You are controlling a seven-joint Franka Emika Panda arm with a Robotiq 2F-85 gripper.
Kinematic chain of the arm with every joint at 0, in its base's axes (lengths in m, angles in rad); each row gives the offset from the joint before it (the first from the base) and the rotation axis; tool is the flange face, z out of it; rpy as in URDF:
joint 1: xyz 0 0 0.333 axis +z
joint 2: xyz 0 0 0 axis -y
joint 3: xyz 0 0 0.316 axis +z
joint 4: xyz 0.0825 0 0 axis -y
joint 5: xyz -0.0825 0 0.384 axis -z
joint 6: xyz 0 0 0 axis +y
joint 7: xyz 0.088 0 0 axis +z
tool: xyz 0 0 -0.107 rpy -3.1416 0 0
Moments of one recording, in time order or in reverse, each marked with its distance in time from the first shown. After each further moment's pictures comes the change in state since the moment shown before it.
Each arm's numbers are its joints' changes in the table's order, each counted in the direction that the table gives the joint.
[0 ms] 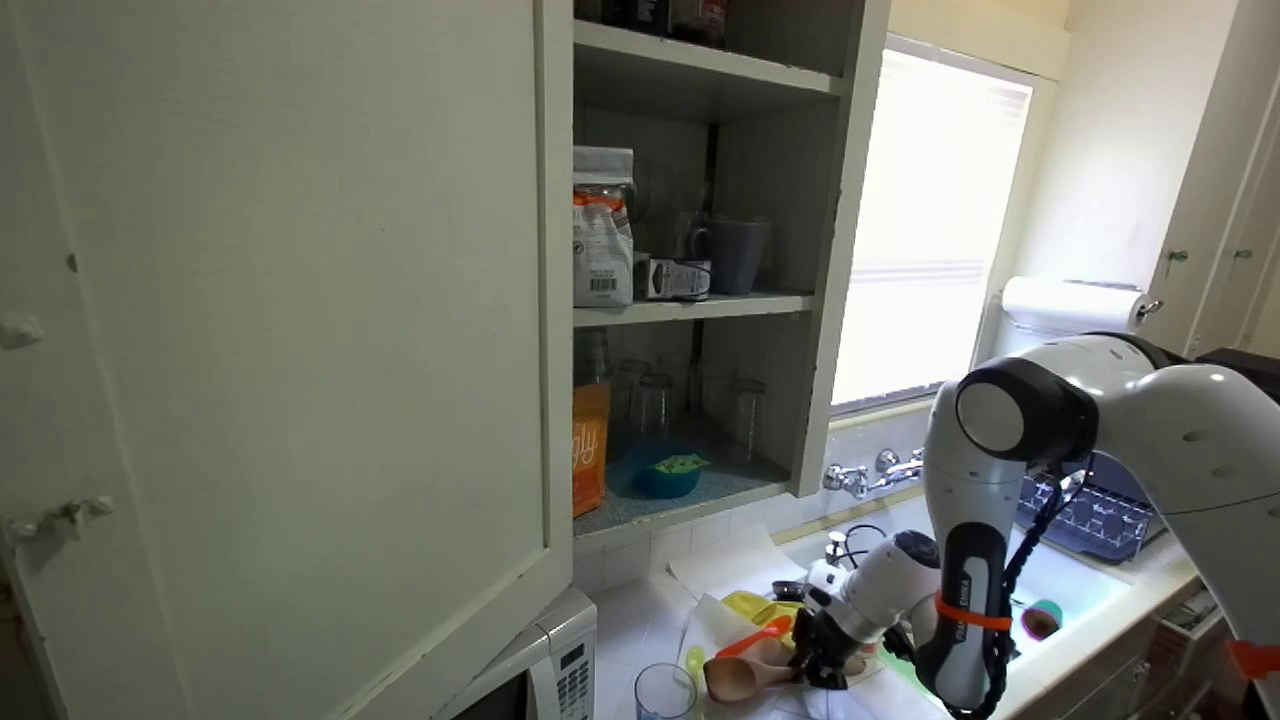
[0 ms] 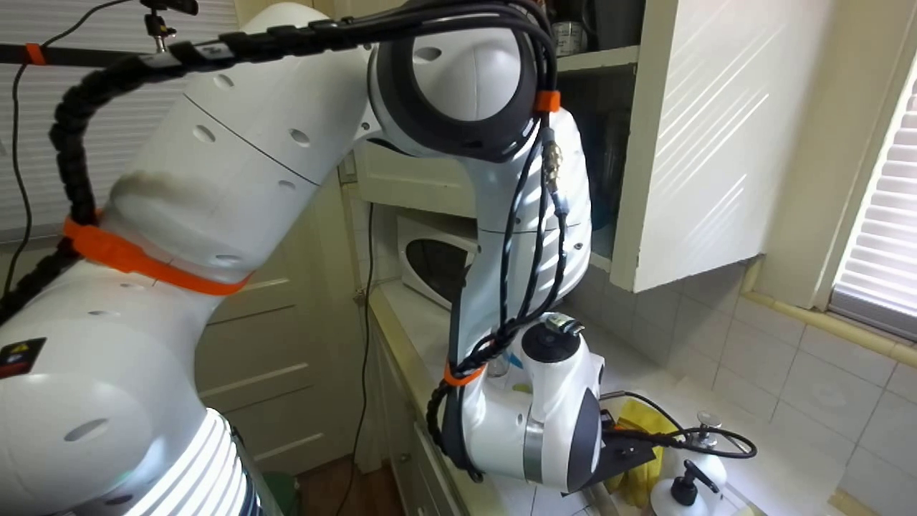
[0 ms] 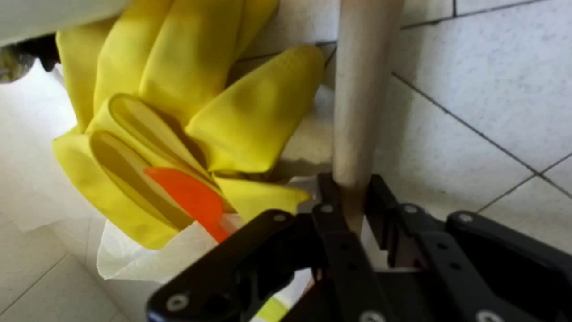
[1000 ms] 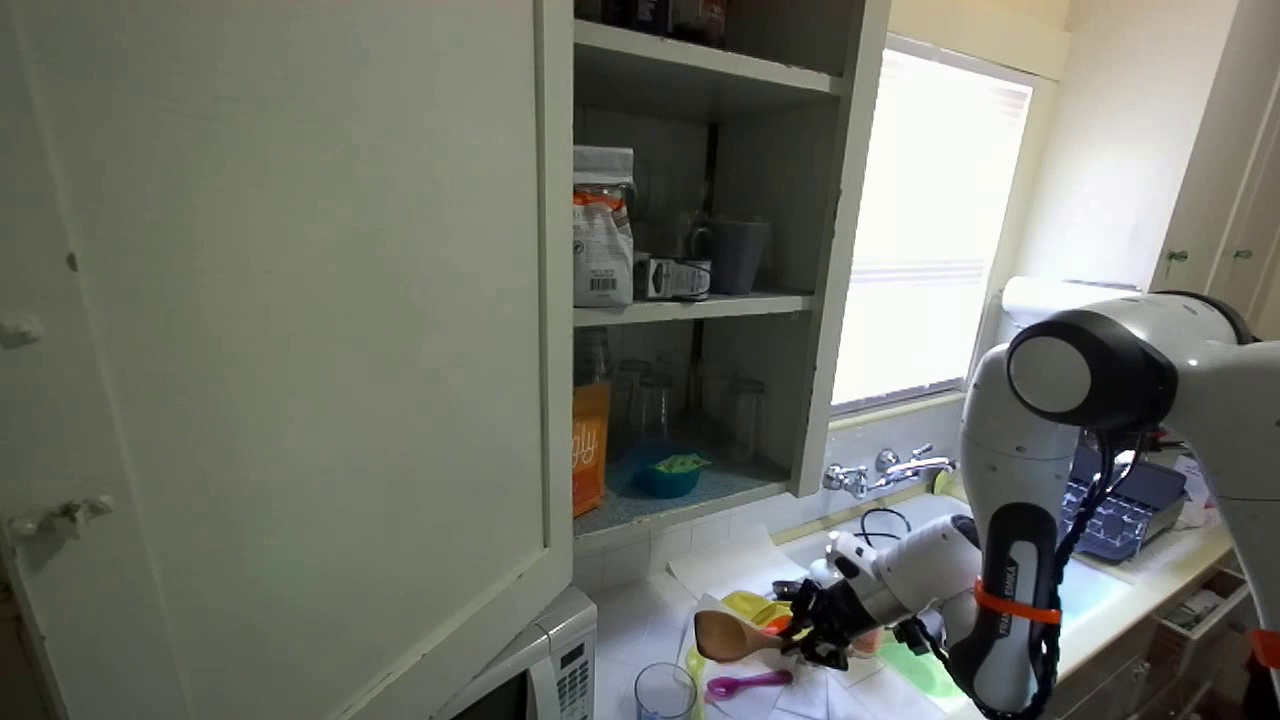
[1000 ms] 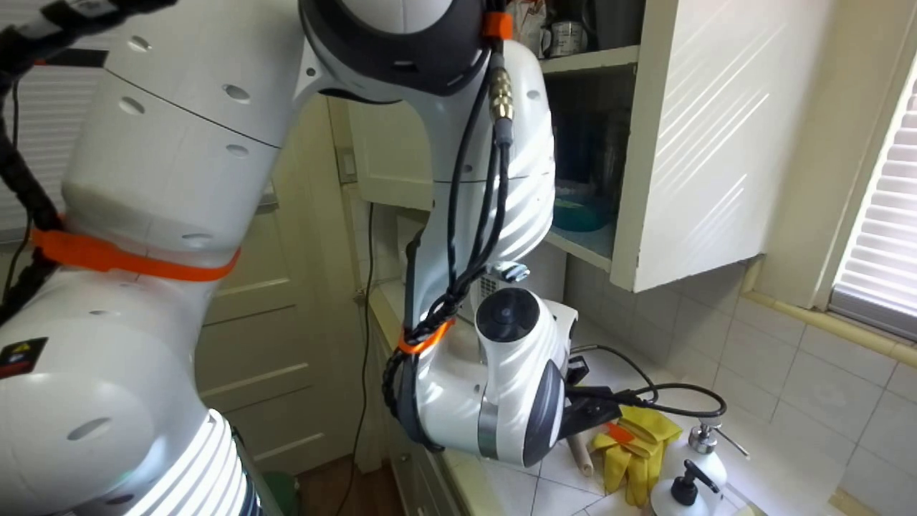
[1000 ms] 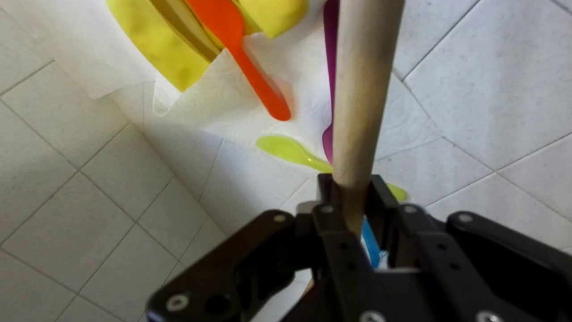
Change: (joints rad) arm 0.009 0.203 0.003 -0.219 0.015 -0.231 -0.031
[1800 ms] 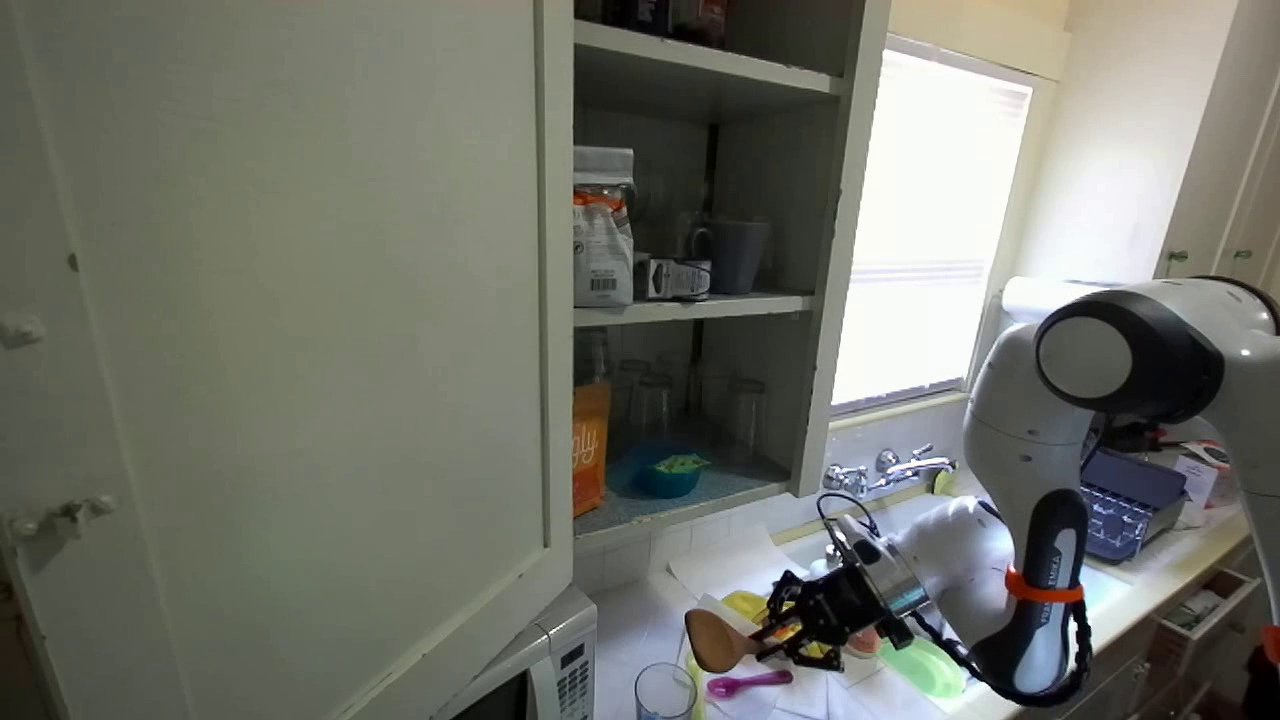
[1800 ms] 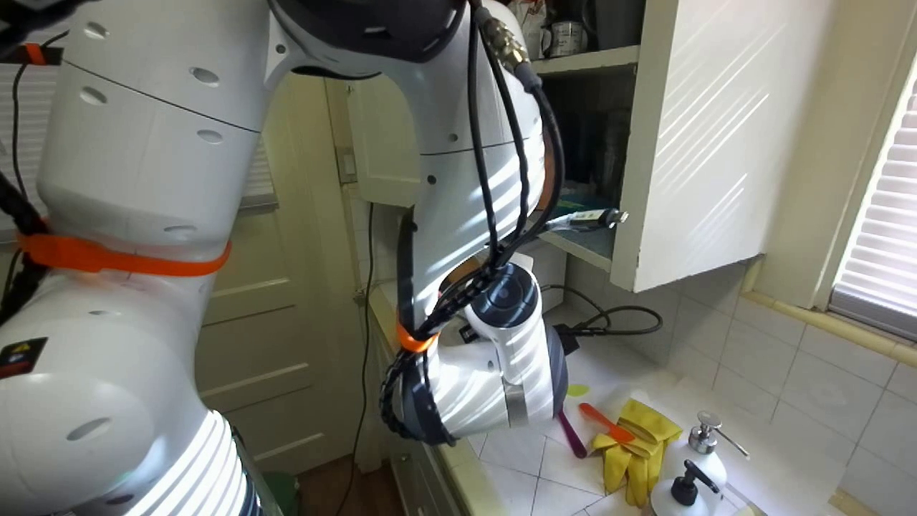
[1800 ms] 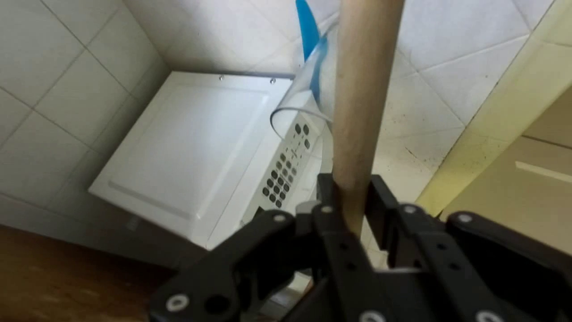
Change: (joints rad) arm -0.001 0.086 0.040 0.012 0.438 -0.240 -0.183
